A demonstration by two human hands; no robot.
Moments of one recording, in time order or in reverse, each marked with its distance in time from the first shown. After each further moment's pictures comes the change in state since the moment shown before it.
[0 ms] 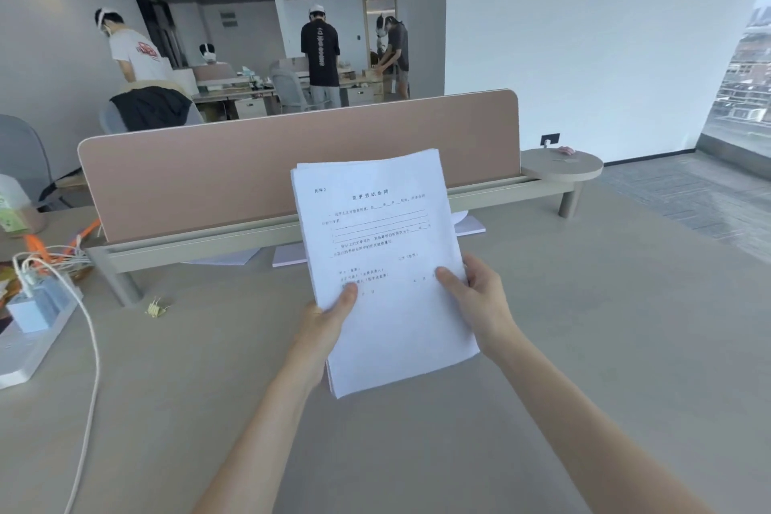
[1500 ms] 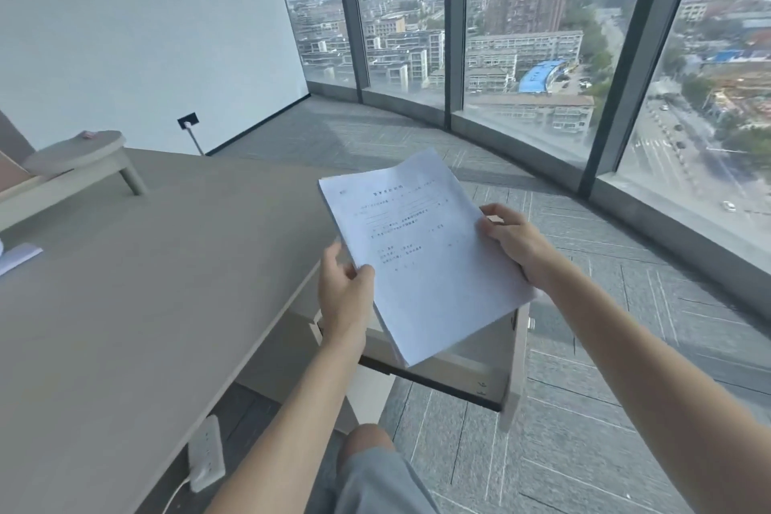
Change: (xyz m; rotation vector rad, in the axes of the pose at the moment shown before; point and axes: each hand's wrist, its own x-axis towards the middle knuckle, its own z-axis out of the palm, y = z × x) left_hand -0.373 -0.067 0.420 0.219 -0.690 0.114; right_hand -0.413 0.009 -0.516 -0.121 0.836 0.265
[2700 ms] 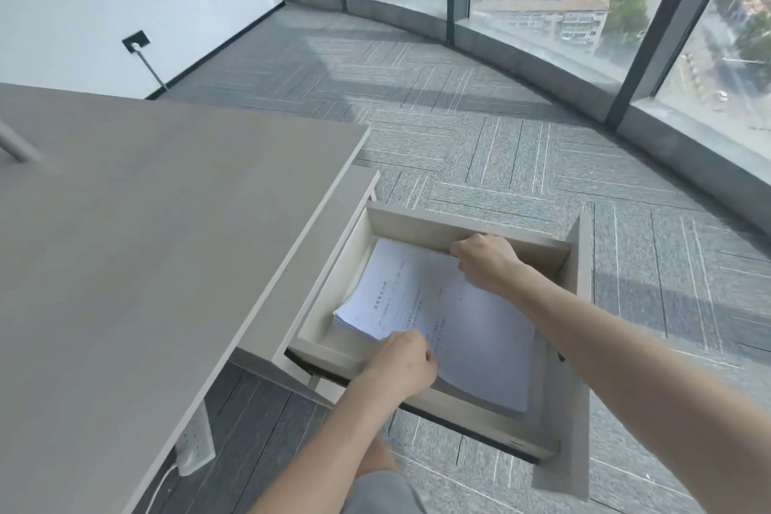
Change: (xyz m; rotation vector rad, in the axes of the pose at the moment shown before) left_hand 0.100 -0.152 0.096 1.165 -0.818 -0.028; right_hand 0.181 0.152 0.065 -1.399 -0.278 -0.155
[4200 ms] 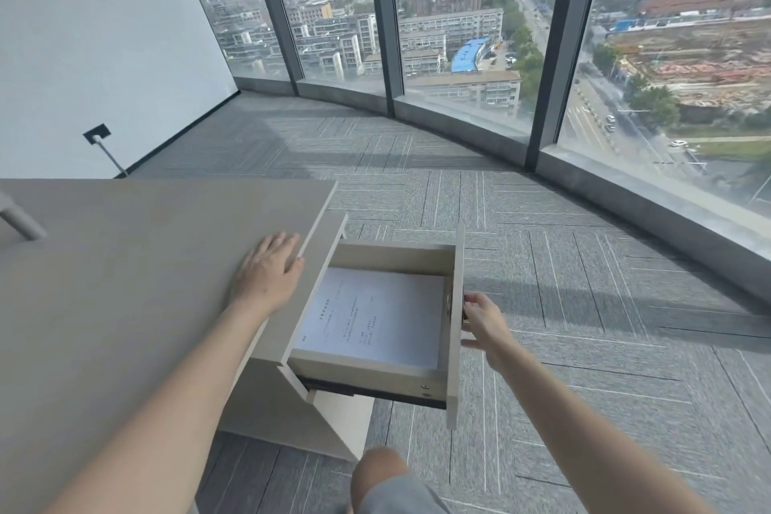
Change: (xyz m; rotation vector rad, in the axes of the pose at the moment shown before) left_hand -0.024 -0.102 -0.158 0.174 0.613 0.125; right_hand -0.153 -0.027 0.025 1.578 0.191 0.678
